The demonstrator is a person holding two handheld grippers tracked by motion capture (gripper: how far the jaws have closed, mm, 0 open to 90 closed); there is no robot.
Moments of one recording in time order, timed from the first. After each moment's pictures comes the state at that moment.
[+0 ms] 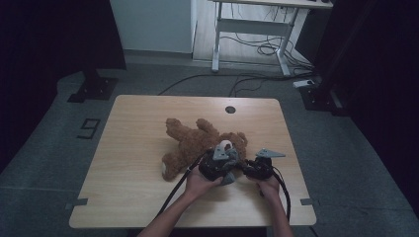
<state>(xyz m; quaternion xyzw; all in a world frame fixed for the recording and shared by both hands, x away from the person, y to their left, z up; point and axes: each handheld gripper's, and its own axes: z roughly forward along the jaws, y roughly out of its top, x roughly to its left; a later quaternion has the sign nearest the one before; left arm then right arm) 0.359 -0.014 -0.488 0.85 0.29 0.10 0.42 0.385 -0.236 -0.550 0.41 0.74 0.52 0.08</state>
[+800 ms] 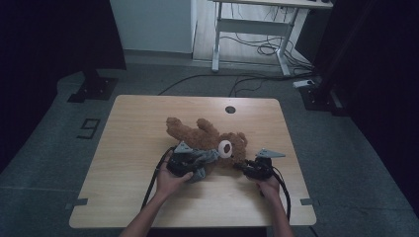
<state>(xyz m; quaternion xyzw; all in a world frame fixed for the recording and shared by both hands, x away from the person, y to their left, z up) 0.366 0.089 -0.492 0.81 0.37 0.06 0.44 0.384 -0.236 -0.550 0.41 0.75 0.52 0.07</state>
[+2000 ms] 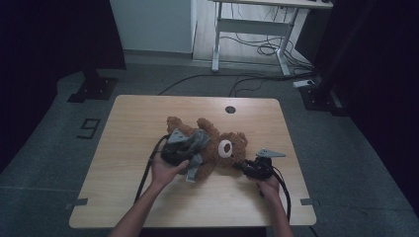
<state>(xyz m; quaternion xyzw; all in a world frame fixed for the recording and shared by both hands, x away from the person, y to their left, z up) 0.382 0.083 -0.445 0.80 0.35 0.13 0.46 0.385 -0.237 -0.551 0.41 0.74 0.53 0.07</state>
